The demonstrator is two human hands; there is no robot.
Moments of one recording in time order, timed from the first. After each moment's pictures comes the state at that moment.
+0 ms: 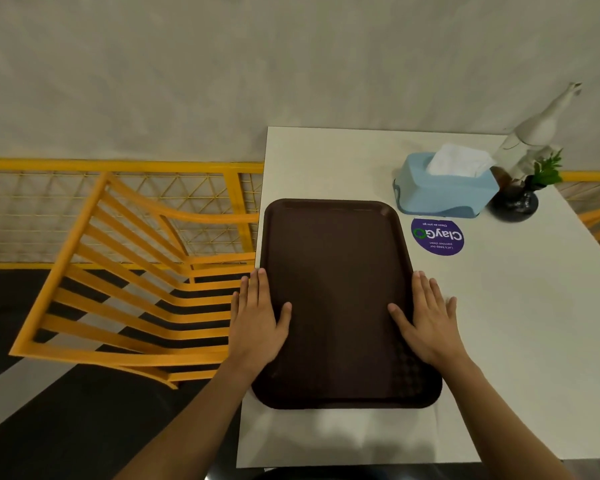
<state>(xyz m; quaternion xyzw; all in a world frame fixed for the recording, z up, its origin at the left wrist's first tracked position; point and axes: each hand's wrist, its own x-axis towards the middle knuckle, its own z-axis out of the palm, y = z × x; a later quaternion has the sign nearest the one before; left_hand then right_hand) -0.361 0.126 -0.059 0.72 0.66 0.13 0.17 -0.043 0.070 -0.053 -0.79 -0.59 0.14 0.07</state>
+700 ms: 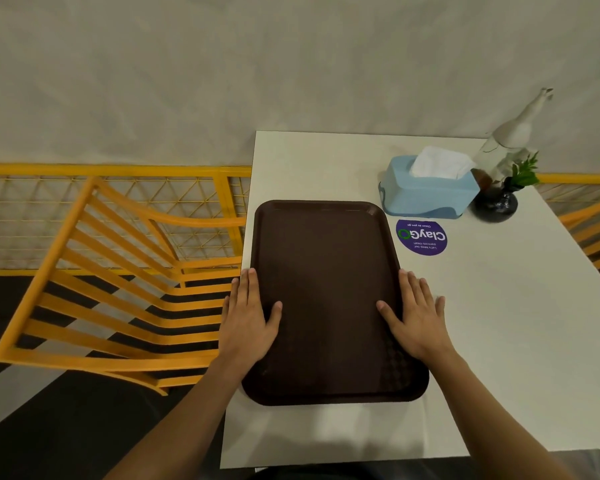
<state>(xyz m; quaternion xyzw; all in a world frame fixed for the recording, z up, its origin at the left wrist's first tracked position) -0.352 0.127 -0.056 0.71 0.66 0.13 0.19 -0.030 0.072 -0.057 -0.79 -0.59 0.14 0.07</state>
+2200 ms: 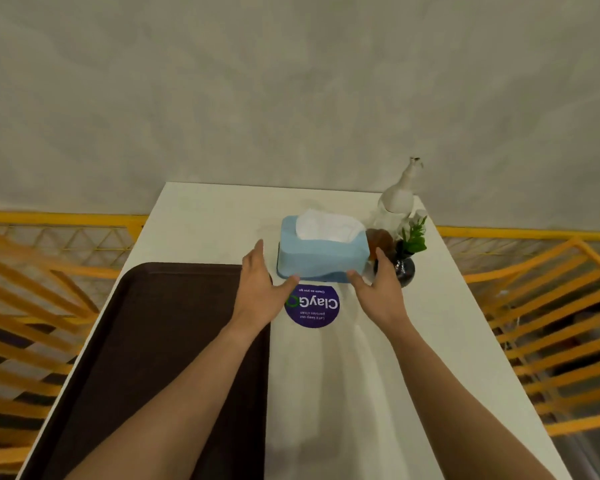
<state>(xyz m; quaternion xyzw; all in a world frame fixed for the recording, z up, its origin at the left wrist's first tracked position) -0.052 0.248 0.025 0.64 0.59 0.34 0.36 0.183 0.218 0.007 -0.75 -0.49 0.23 0.39</state>
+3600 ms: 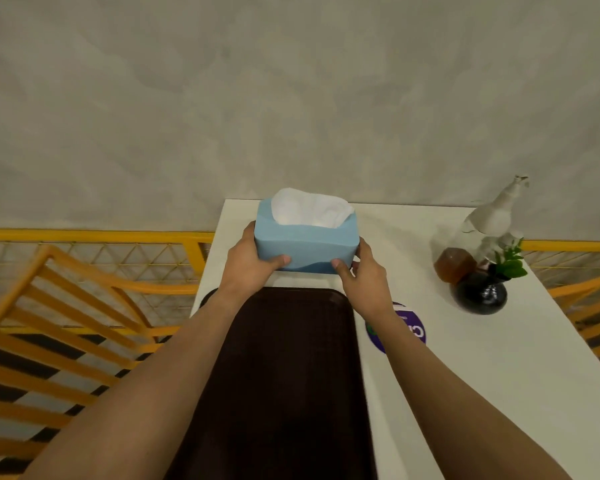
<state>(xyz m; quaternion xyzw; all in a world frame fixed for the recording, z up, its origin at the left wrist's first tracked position) -0.217 0.369 0.050 0.65 0.57 0.38 0.33 0.008 0.316 0.018 -0.67 -0.55 0.26 0.44</state>
